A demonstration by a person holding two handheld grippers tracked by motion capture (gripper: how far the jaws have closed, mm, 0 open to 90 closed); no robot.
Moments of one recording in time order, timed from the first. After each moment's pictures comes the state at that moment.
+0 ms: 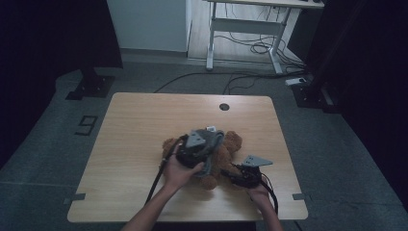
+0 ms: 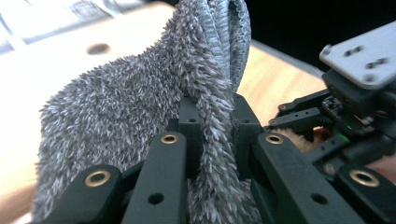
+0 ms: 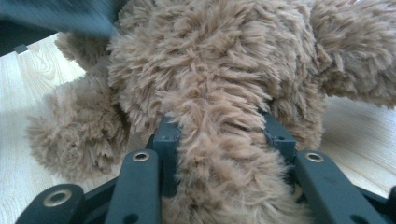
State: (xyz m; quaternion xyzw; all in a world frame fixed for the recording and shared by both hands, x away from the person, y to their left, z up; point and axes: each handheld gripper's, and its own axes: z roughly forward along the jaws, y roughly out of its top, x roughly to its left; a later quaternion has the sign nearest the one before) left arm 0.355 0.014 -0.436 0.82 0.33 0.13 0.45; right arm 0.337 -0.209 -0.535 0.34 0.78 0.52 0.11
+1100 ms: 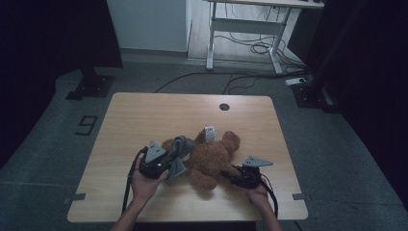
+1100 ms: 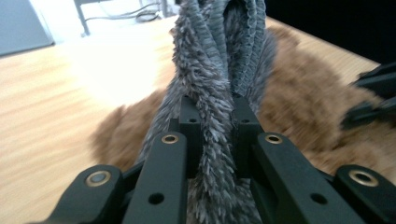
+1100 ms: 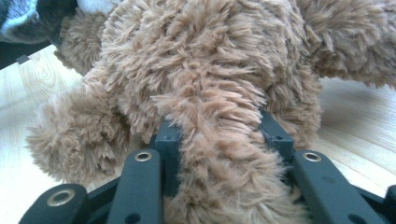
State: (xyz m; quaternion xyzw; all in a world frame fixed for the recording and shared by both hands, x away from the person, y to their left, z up) left arm 0.316 0.145 -0.459 0.76 0.40 0.22 0.46; right arm 0.337 -0.210 -0.542 0.36 0.76 0.53 0.09
